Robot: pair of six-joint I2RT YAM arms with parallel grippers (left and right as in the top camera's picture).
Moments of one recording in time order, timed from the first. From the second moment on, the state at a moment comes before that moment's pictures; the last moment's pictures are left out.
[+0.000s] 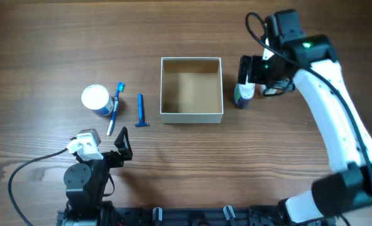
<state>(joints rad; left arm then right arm) 0.03 0.05 0.12 -0.40 0.10 -0.30 0.23 1.70 1.62 -1.23 -0.02 0.36</state>
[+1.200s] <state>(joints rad) 0.03 0.05 0.12 -0.40 0.10 -0.30 0.27 1.85 1.51 -1.01 0.07 0.36</state>
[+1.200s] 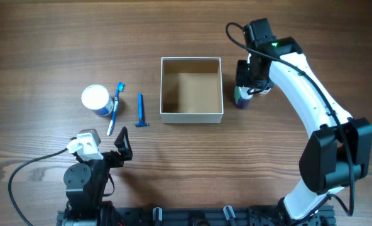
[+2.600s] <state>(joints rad) 0.03 0.05 0.12 -0.40 0.10 -0.30 0.54 1.86 1.49 -0.65 0.32 0.47</state>
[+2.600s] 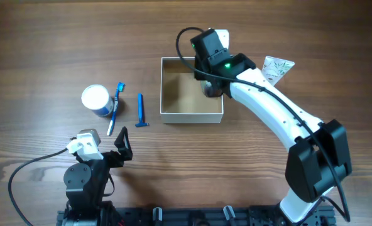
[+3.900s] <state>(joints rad) 0.03 0.05 0.12 -0.40 0.10 -0.30 0.08 1.70 1.53 -0.99 0.04 -0.14</state>
